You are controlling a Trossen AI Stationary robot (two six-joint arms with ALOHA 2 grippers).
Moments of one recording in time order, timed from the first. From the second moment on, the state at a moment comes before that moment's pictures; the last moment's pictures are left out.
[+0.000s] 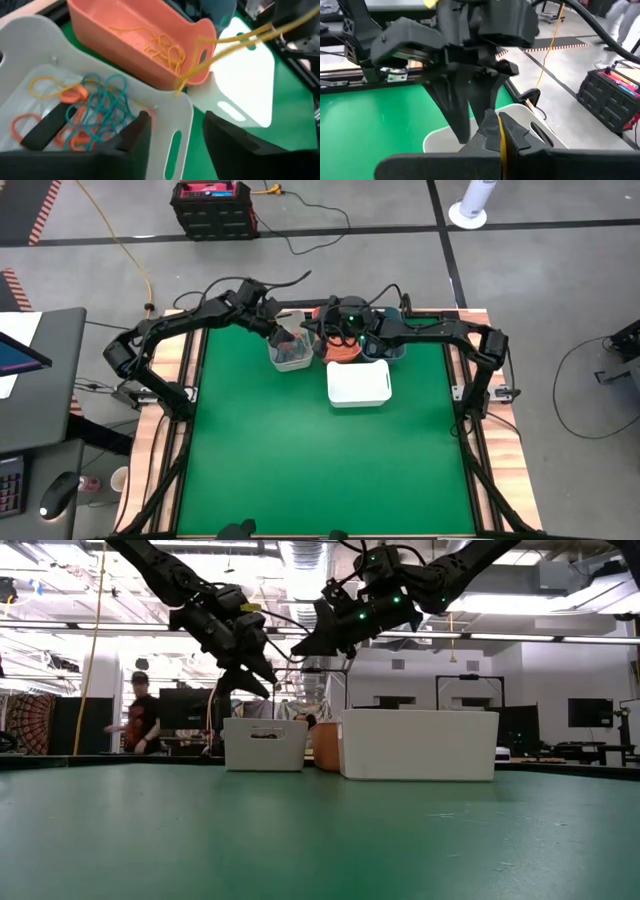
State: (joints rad) left arm 0.76 1.52 1.09 -0.36 0.53 -0.13; right arm -0.40 1.81 1.26 0.31 -0.10 -0.09
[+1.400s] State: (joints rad) left arm 0.74 1.89 1.38 -0.64 0.29 0.07; right arm -0.58 1.67 1.38 -0.38 -0.12 0.13
